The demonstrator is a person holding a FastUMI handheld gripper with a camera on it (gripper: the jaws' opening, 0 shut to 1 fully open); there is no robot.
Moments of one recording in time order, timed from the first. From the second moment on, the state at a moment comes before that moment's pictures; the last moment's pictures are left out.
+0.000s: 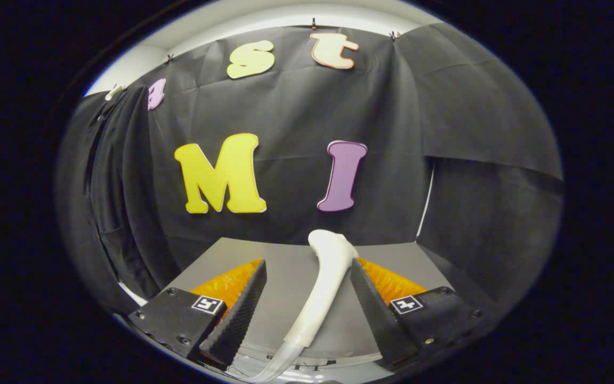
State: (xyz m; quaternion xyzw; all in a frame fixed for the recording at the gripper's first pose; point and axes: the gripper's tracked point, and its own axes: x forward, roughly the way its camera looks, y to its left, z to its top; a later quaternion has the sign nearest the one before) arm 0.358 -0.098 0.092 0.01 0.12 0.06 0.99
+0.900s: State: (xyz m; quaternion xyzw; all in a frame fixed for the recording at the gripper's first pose) arm 0.415 -0.092 -0.005 0.10 0.24 0.06 0.96
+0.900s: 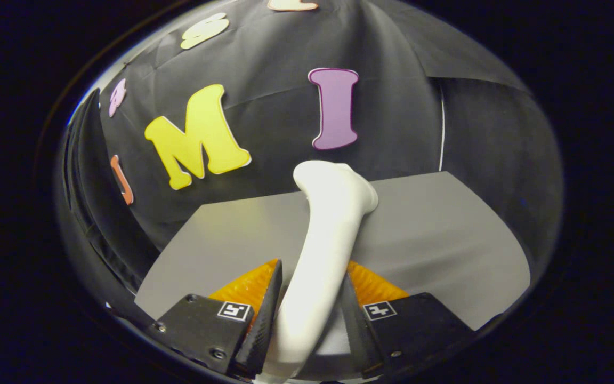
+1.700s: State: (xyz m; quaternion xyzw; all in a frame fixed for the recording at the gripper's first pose) arm 0.352 -0.063 0.071 0.12 0.15 0.07 0.98
